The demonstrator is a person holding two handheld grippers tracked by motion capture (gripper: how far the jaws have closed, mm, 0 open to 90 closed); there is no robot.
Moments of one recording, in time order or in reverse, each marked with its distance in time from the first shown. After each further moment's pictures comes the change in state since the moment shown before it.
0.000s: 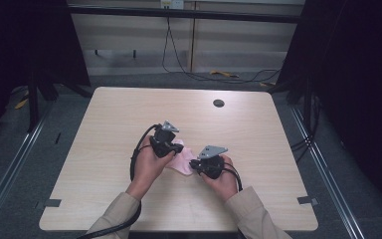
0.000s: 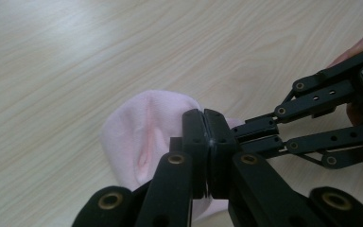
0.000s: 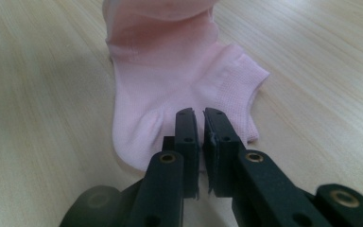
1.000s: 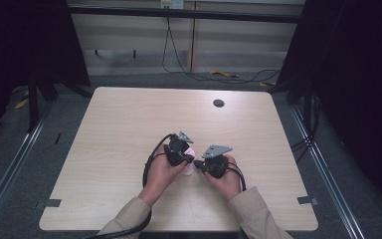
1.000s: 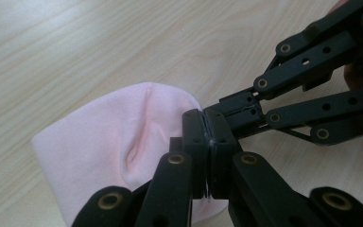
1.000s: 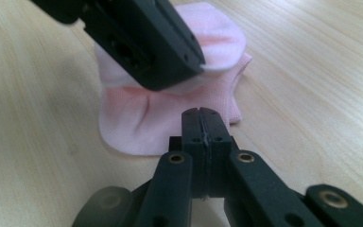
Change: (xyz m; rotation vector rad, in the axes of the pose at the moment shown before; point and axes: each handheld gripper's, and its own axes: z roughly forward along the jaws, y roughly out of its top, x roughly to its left) left arm -0.026 -0.008 0.034 0.079 -0.047 0.057; right arm -0.009 -0.006 -0.006 0.012 0.001 0.022
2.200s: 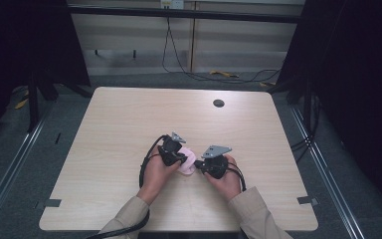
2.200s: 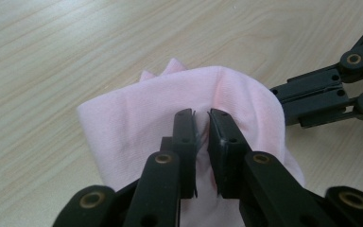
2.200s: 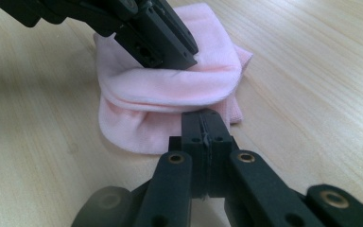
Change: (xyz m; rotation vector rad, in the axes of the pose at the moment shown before) left arm 0.021 -0.016 0.010 0.006 0.072 -0.048; right arm 0.001 0.000 0.000 0.003 -0.006 -0.004
